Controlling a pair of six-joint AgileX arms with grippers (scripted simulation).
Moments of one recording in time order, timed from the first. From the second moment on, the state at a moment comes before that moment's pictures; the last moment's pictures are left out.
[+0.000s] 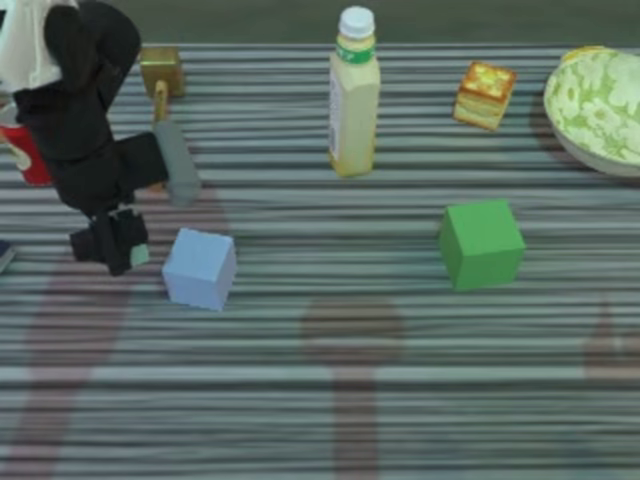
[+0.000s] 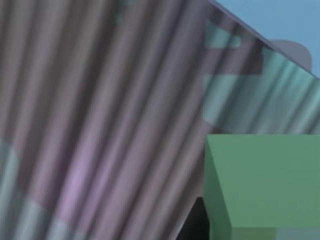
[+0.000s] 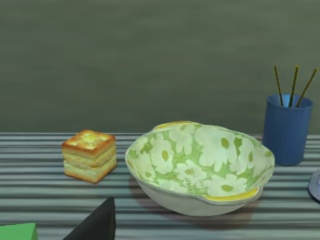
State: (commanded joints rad) left arm -0.24 1.98 1.46 -1.05 0.01 1.00; right arm 0.00 0.00 0.00 0.00 0.00 0.00
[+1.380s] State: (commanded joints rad) left arm -1.01 2.23 1.81 -1.12 0.01 0.57; right arm 0.00 0.00 0.00 0.00 0.00 0.00
